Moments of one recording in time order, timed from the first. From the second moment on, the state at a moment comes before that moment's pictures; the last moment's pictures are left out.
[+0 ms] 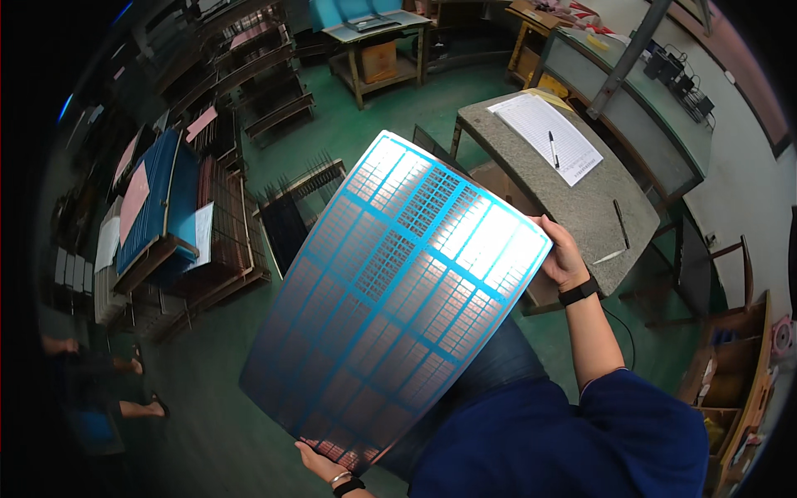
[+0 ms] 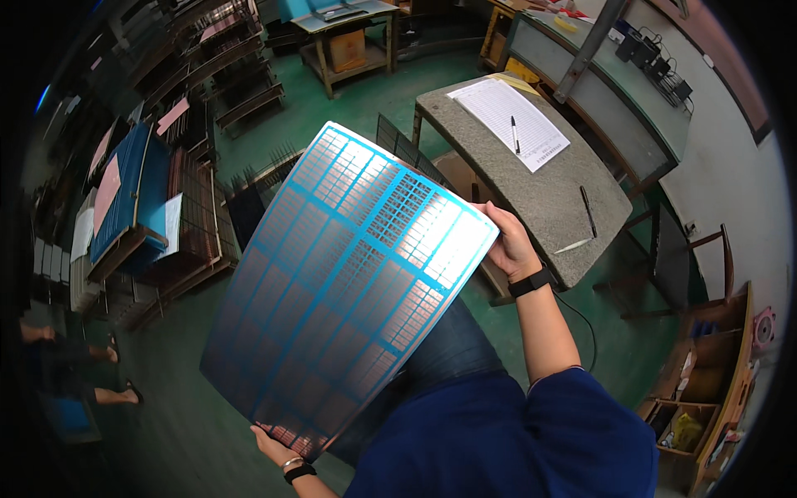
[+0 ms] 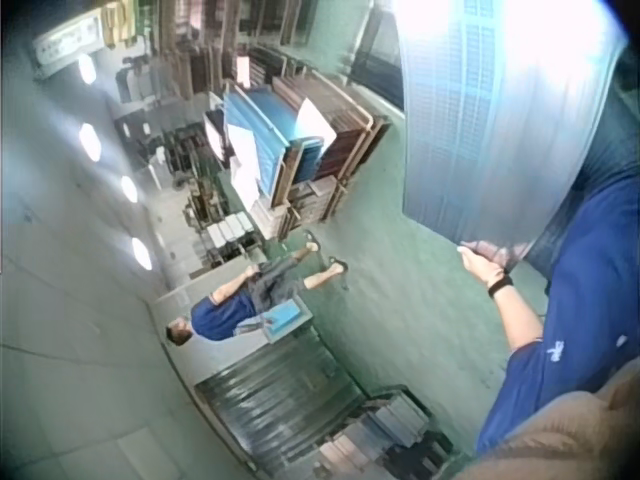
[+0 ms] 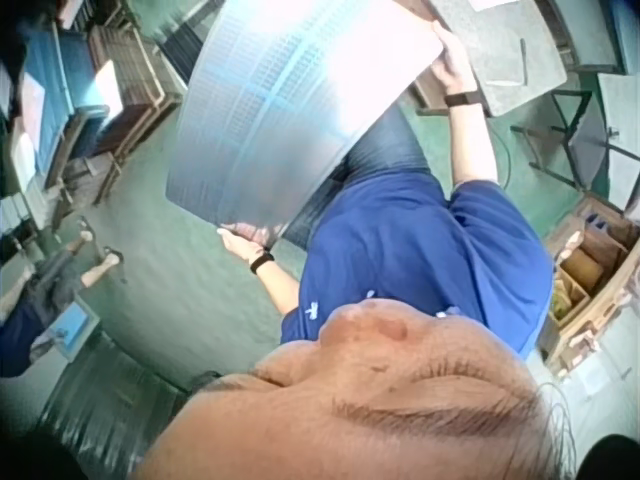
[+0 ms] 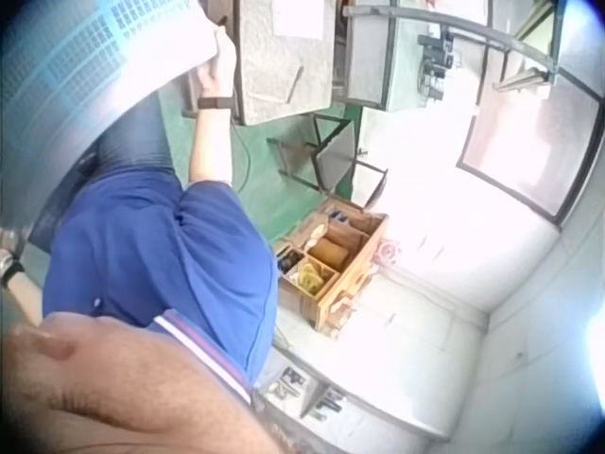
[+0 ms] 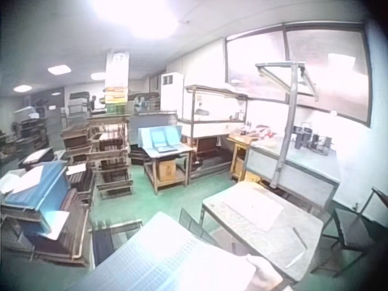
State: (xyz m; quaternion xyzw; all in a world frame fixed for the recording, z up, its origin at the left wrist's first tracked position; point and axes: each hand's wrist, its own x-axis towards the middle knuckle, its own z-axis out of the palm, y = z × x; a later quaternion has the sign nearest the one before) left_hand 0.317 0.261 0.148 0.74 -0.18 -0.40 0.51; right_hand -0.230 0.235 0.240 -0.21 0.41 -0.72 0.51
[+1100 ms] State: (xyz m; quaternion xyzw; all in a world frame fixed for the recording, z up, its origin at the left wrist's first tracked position) left_hand 0.335 0.252 0.243 0.58 -0.39 -0.30 0.65; right_hand -0.232 0.205 0.278 -0.42 0.56 -0.62 0.36
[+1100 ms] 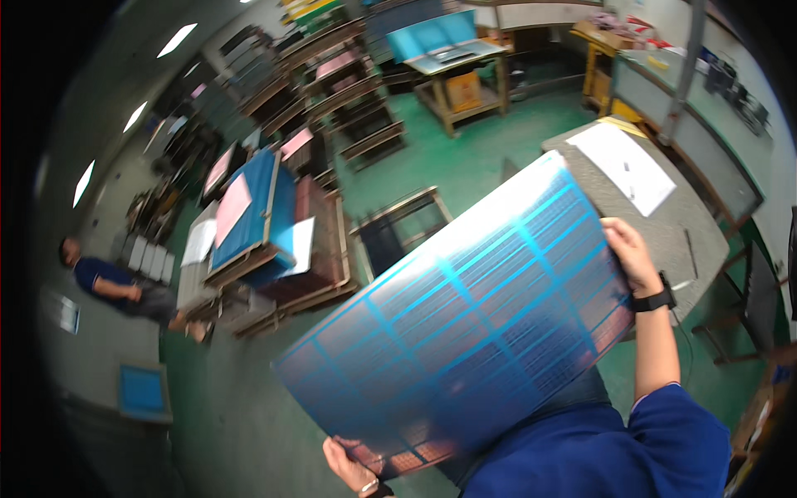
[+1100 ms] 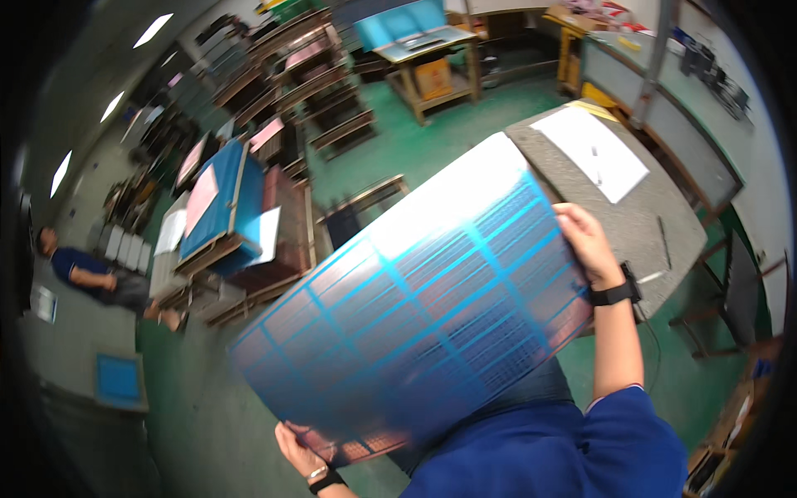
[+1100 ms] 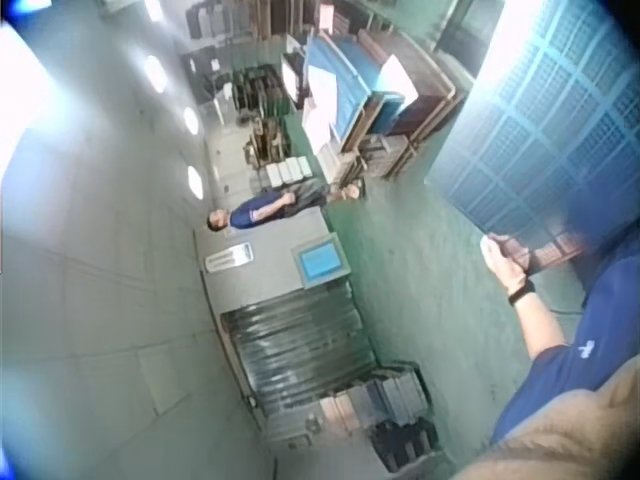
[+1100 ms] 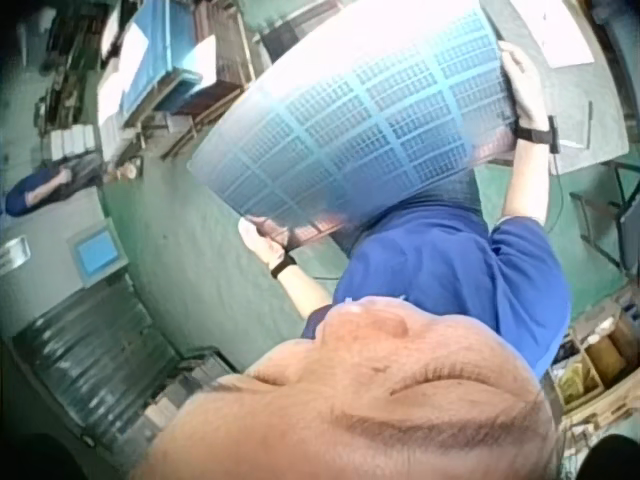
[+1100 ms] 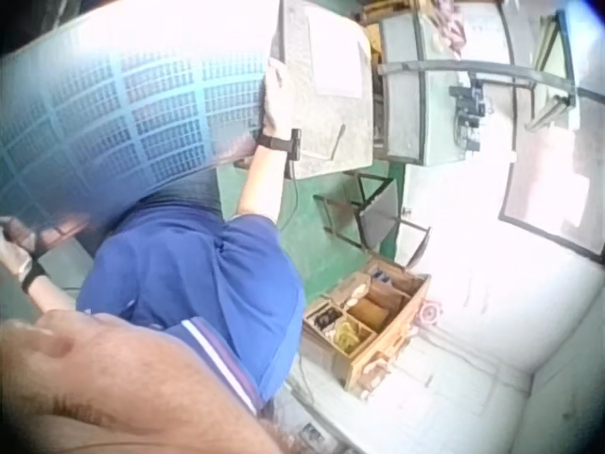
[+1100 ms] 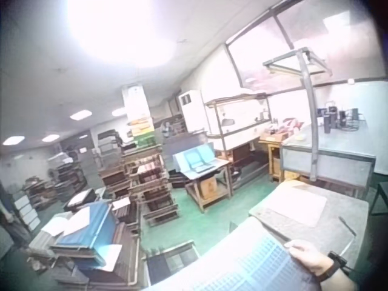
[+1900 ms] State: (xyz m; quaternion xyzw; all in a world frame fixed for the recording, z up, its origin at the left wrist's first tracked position) left_hand 0.289 0.222 0.272 0.32 -0.25 -0.64 0.66; right_hand -0.266 0.165 0.207 -0.19 0.46 -0.80 0.33
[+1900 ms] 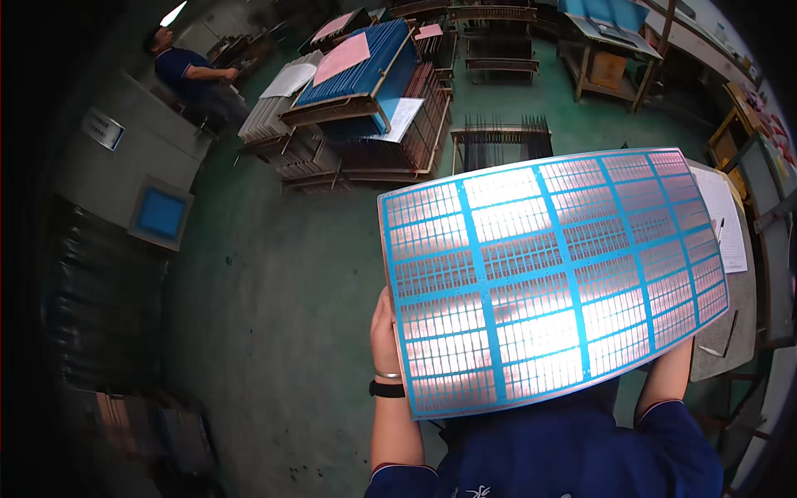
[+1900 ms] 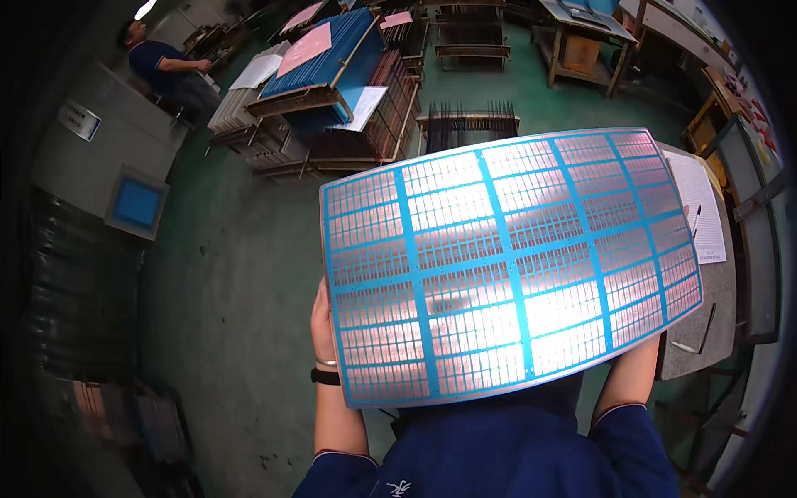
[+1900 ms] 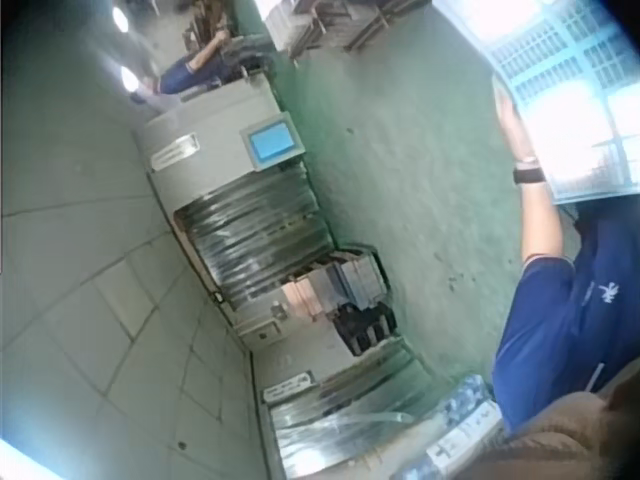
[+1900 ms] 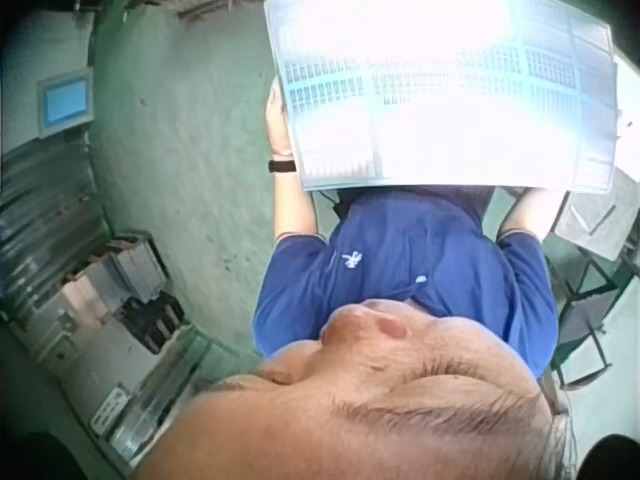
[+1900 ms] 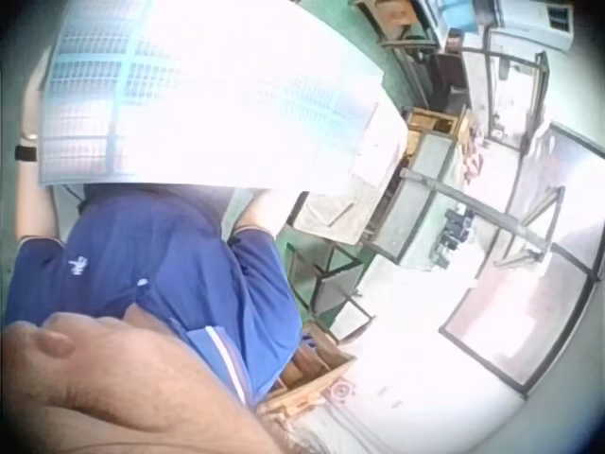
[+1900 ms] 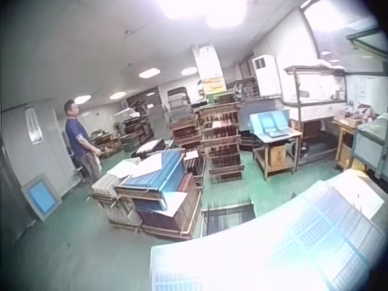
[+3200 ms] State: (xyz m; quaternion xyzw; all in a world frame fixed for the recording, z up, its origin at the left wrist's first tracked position) left_hand 0.298 0.224 0.245 0.27 -0.30 -0.58 0.71; right_hand -0.230 0.202 0.207 -0.14 0.21 -0.83 0.50
